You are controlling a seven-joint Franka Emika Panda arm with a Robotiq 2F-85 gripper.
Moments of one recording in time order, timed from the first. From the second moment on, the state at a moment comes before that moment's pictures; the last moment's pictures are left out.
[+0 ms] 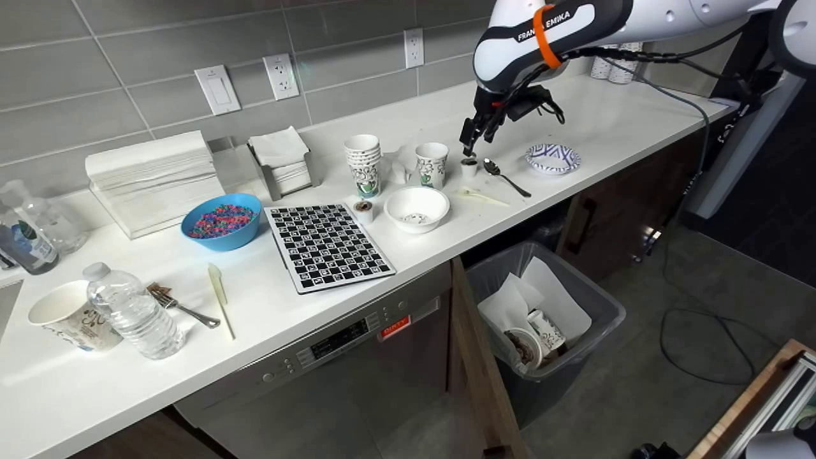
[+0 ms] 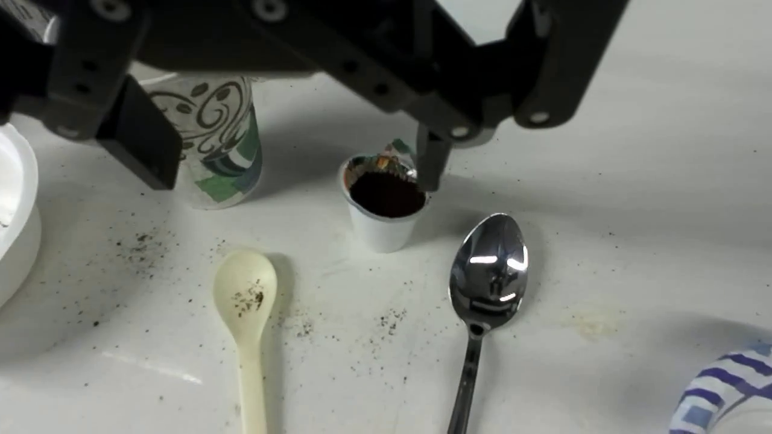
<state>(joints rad) -0.07 0.58 0.03 -1.46 0.02 2.26 -0.33</state>
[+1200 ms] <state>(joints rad) -0.11 0.76 0.07 -1.32 0.02 2.35 -0.48</state>
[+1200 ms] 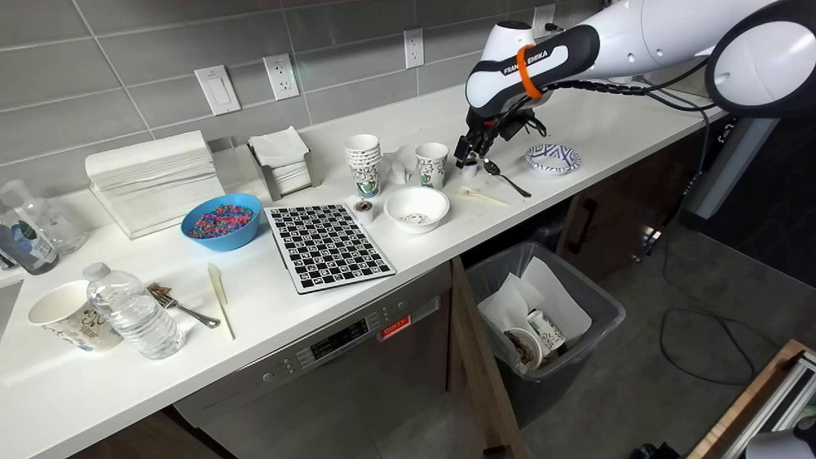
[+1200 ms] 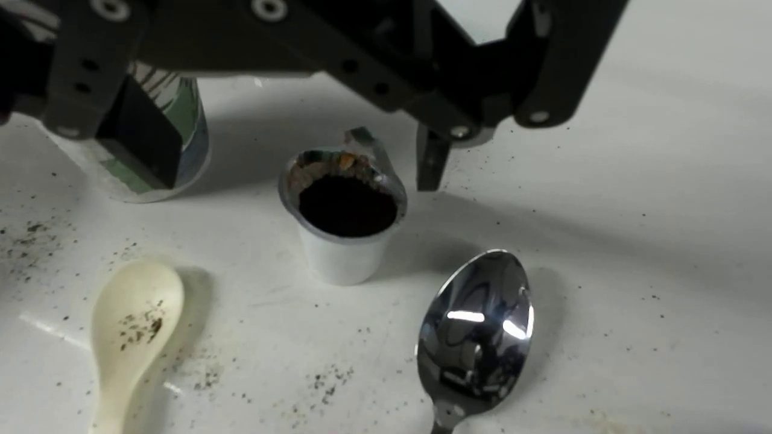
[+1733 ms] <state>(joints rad) -0.11 0.80 0.08 -1.27 0.02 2.35 -0.48</state>
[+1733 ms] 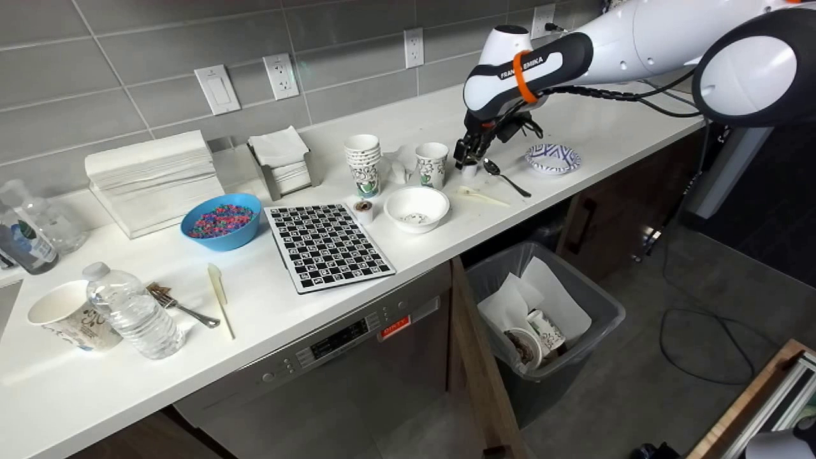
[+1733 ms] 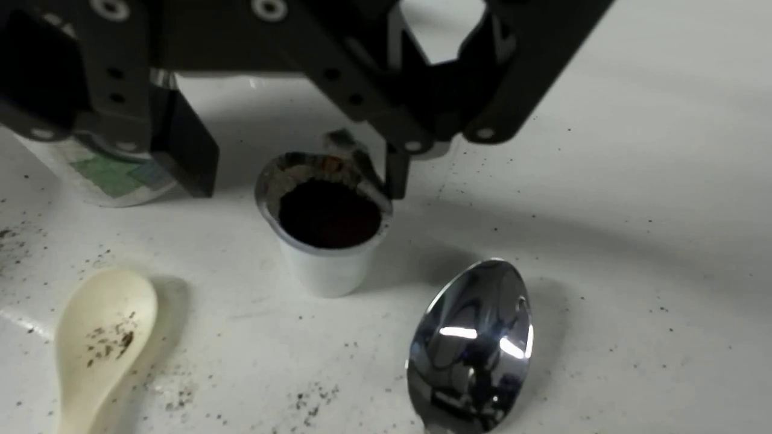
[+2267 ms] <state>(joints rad) -0.12 0.81 0.08 -1.26 0.02 2.35 -0.48</state>
